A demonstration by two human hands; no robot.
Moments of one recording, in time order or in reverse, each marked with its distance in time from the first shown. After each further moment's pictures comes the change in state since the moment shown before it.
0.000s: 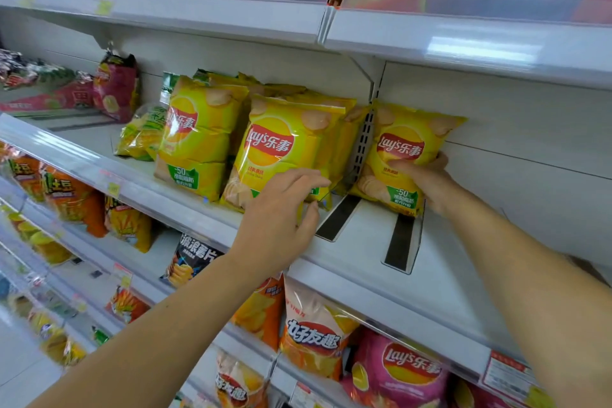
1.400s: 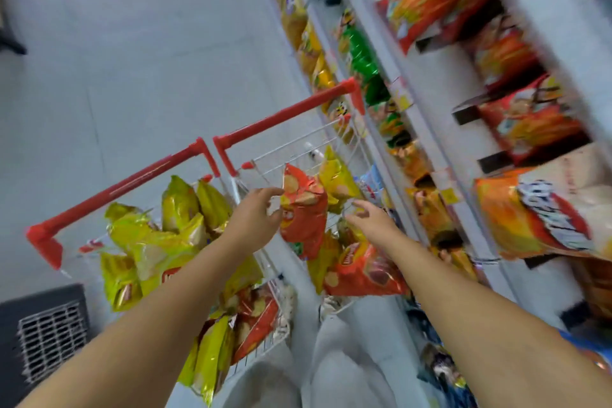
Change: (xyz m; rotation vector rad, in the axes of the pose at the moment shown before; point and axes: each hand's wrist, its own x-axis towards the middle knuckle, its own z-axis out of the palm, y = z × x) left_hand -0.565 -0.219 -0.077 -0.041 -0.447 -1.644; right_hand -0.403 0.392 0.443 -0.742 -1.304 0.461
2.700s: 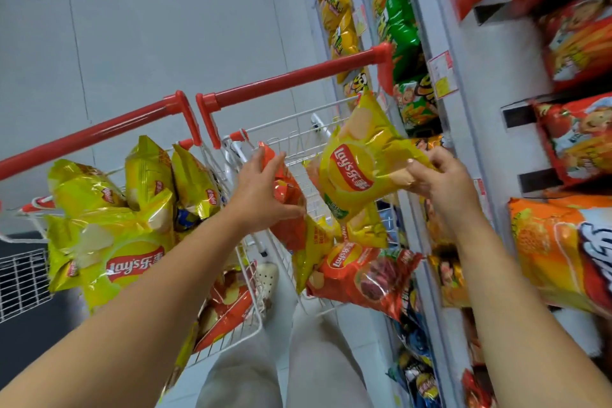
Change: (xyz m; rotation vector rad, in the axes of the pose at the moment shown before) left_hand 0.052 -0.005 0.036 0.051 -0.083 -0.103; right_hand 0.025 -0.024 -0.090 0.362 0.137 -0.394
